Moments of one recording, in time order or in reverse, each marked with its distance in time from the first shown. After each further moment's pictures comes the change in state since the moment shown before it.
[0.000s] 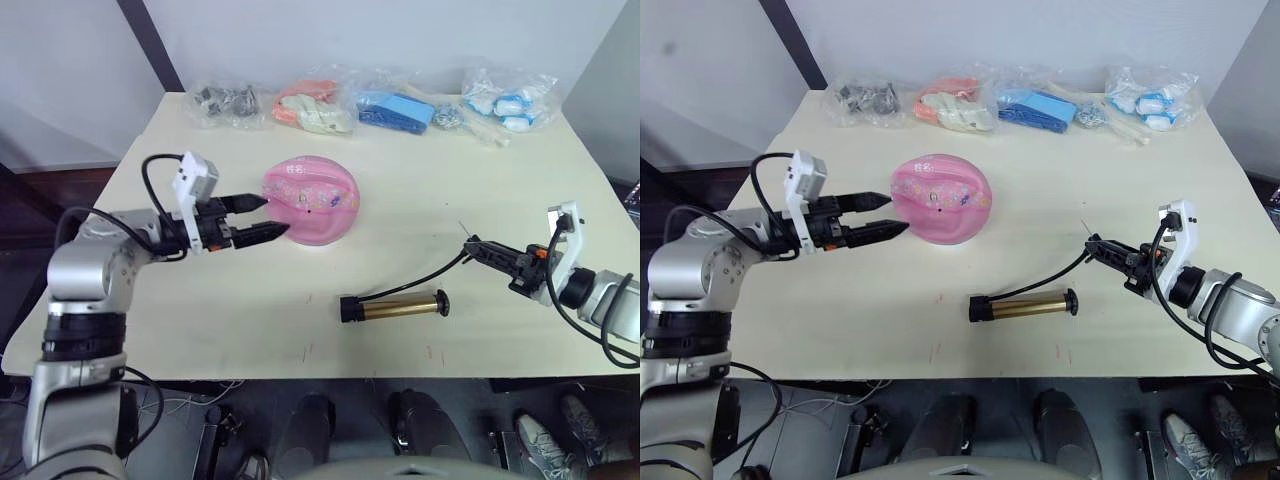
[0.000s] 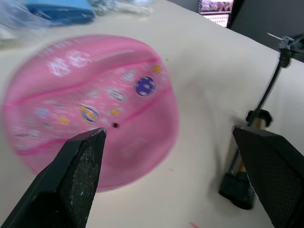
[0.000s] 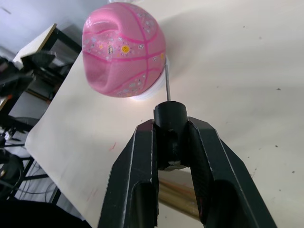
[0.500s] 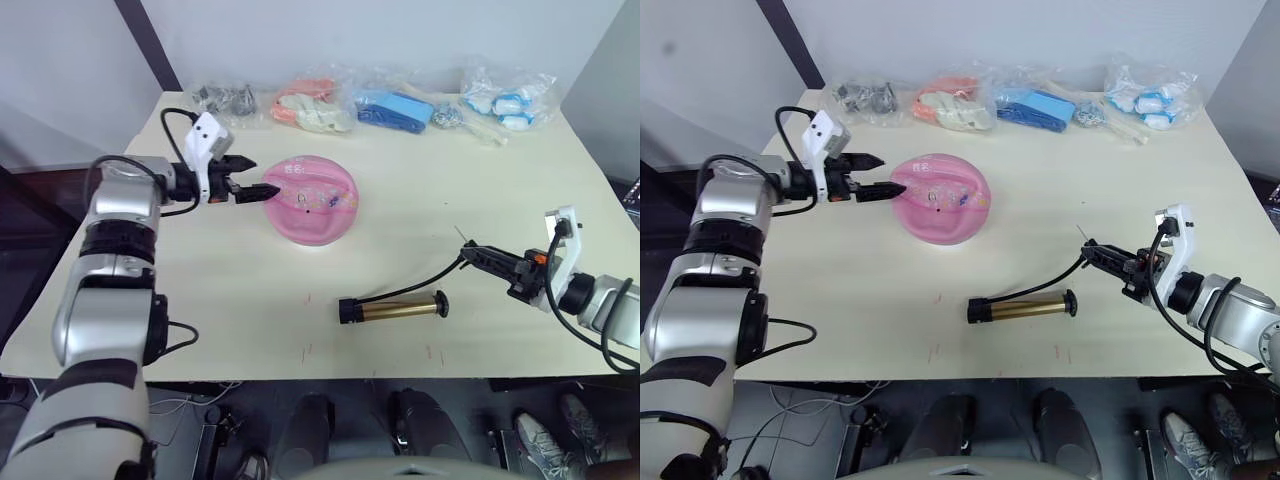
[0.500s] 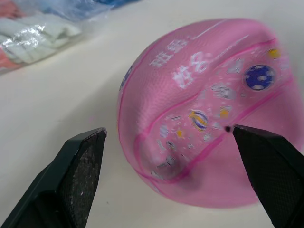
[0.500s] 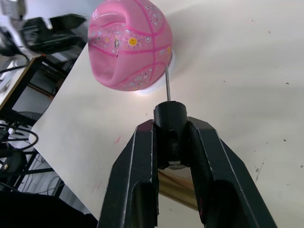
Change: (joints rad) left arm -0.512 -0.125 -0.230 0.866 0.400 -0.504 -0.010; right arm 0.017 0.016 -0.009 -0.052 0.003 0.013 -0.017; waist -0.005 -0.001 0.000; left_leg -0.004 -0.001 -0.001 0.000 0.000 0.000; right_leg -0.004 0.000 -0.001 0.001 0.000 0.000
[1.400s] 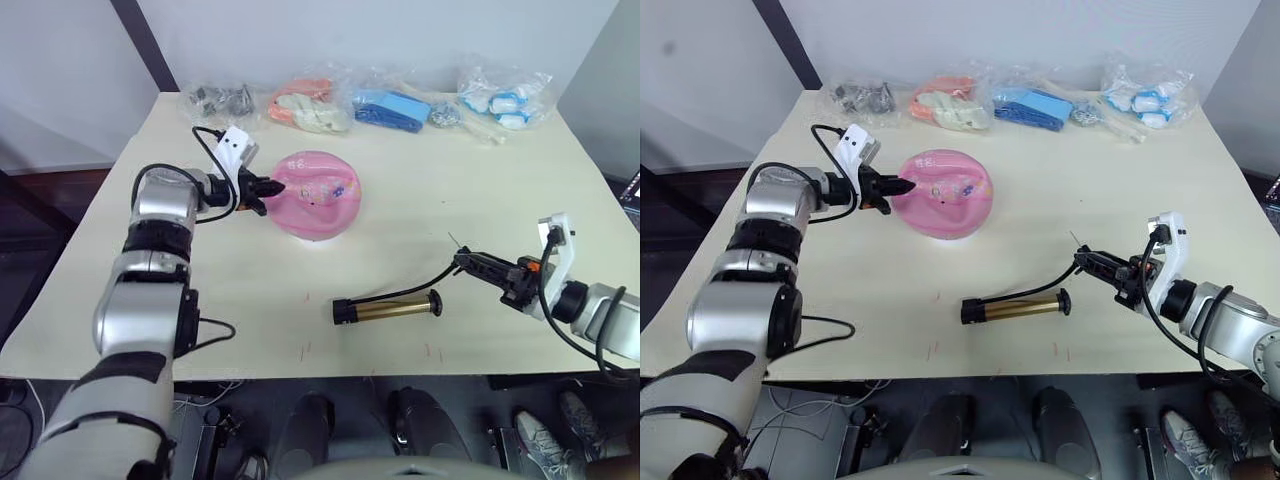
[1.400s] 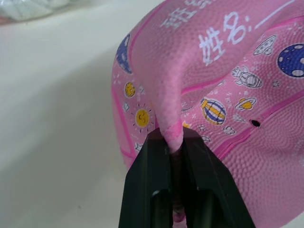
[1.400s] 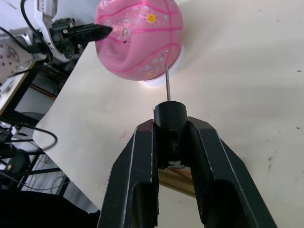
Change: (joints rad) left arm 0.082 -0.110 0.099 -0.188 0.031 0.293 0.166; right arm 0.036 0.031 0.009 -0.052 0.030 -0.004 -0.043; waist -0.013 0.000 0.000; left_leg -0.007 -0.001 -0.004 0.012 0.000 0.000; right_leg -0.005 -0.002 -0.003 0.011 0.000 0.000
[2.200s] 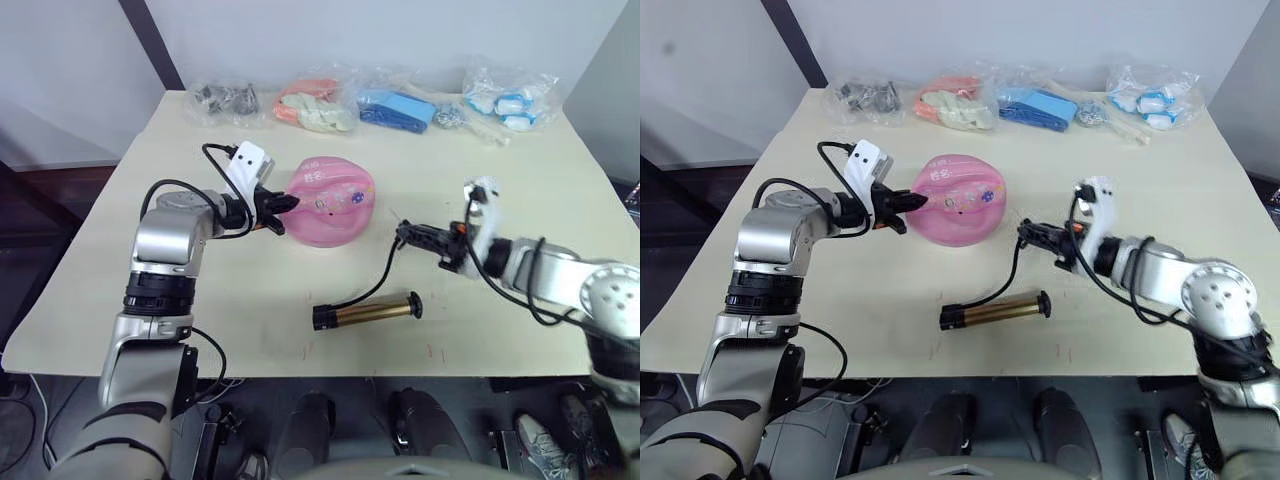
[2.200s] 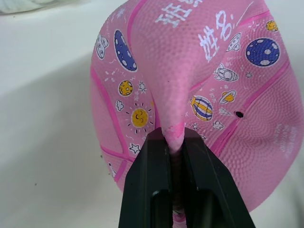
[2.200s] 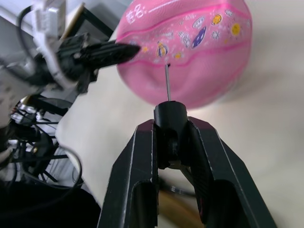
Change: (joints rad) left arm 0.263 -0.024 0.013 -0.642 -0.110 0.386 0.173; right arm -0.537 0.241 0.310 0.280 0.051 0.088 -0.332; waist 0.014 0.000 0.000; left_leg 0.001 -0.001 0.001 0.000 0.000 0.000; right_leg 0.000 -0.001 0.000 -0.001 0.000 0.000
